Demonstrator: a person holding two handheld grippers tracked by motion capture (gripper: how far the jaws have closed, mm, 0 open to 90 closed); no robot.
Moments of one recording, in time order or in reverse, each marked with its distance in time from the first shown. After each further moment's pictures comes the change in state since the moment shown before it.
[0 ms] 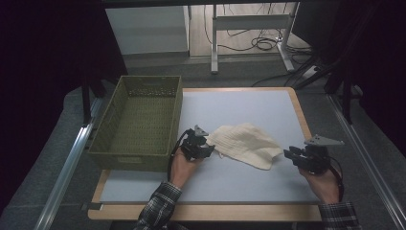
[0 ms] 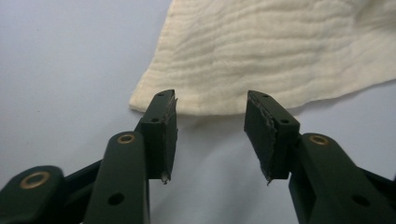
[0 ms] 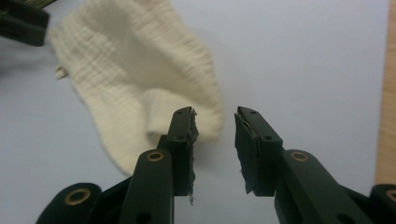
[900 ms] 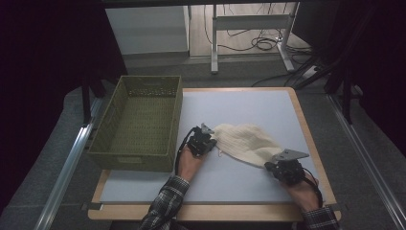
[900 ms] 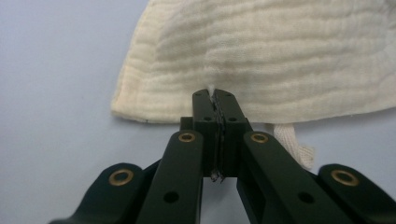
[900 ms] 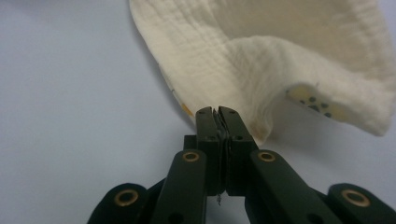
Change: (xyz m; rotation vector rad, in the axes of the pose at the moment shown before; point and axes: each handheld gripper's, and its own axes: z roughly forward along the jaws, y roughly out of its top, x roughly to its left) left arm 0.002 0.010 0.024 -0.011 -0.035 0.033; right arm 0.050 -0.024 0.043 0.104 0.062 -0.184
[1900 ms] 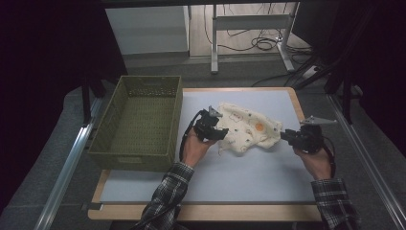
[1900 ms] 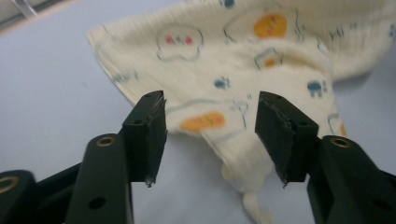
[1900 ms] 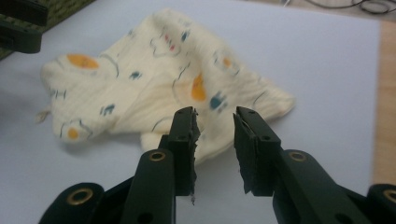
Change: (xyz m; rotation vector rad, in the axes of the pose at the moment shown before) left arm -0.006 0.051 -0.012 -0.035 0.000 0.016; right arm -0.086 0.049 -0.017 -0.122 -0.064 0.226
